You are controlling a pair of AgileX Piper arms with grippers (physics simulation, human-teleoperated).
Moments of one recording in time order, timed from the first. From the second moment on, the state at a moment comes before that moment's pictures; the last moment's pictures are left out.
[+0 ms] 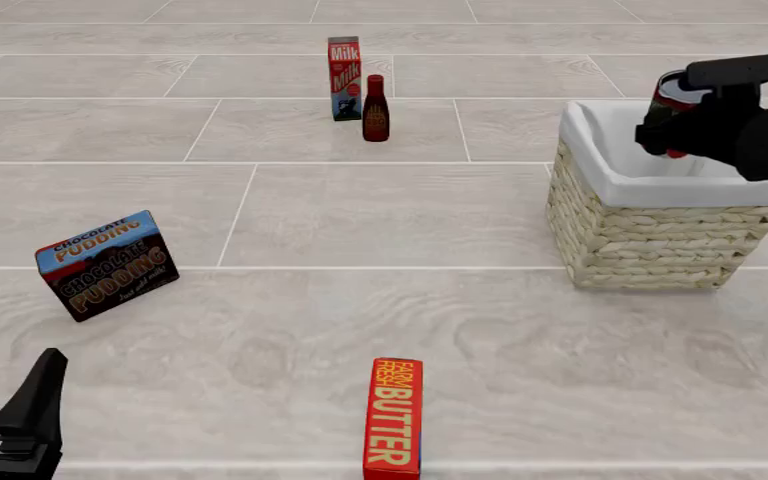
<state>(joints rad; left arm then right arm) 0.00 0.01 0.00 0.00 0.00 -0.15 1.73 -1.32 0.05 -0.16</state>
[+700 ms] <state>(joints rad) 0.00 0.01 0.00 0.00 0.00 -0.17 1.80 -1.37 0.07 -0.16</state>
